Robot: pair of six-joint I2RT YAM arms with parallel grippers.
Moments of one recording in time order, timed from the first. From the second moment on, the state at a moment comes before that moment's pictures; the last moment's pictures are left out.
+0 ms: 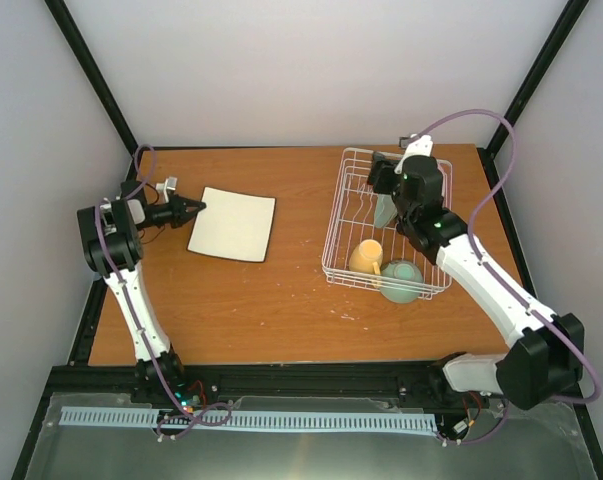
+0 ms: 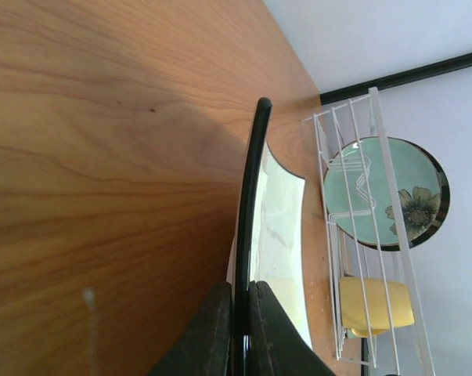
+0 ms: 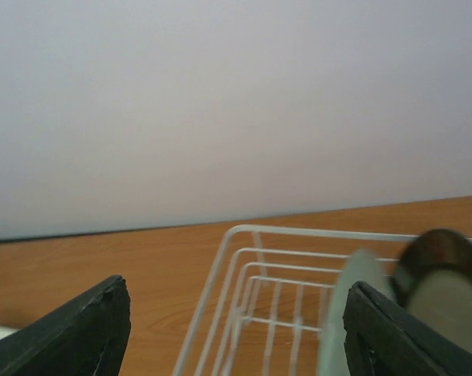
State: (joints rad) left arm 0.34 2.35 1.53 -0.29 1.27 -0.11; right arm 0.43 1.28 1.12 -0.05 0.35 0.28
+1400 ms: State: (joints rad) left arm 0.34 1.75 1.51 -0.11 1.48 -0.35; right arm 0.52 1.92 1.43 0.07 -0.98 0.43
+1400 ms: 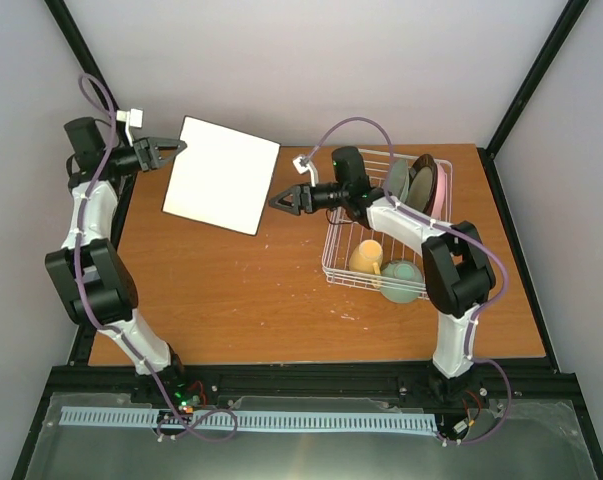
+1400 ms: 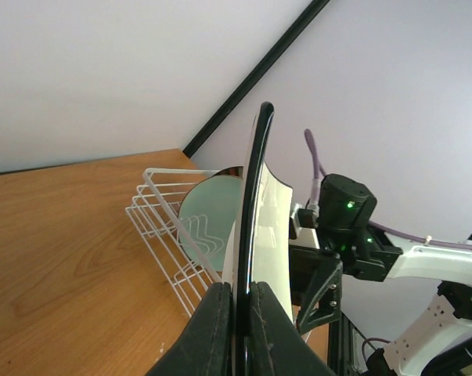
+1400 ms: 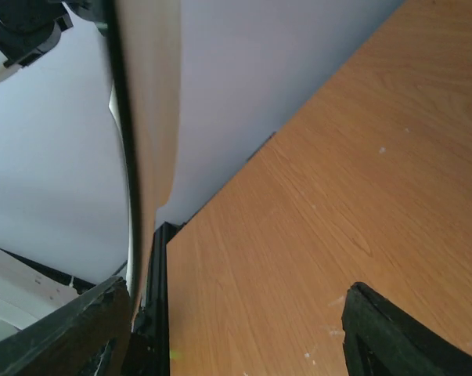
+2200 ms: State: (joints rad) left arm 0.34 1.63 1.35 0.06 1.51 -0.51; right arm 0.60 2.06 1.49 0.80 -1.09 0.96
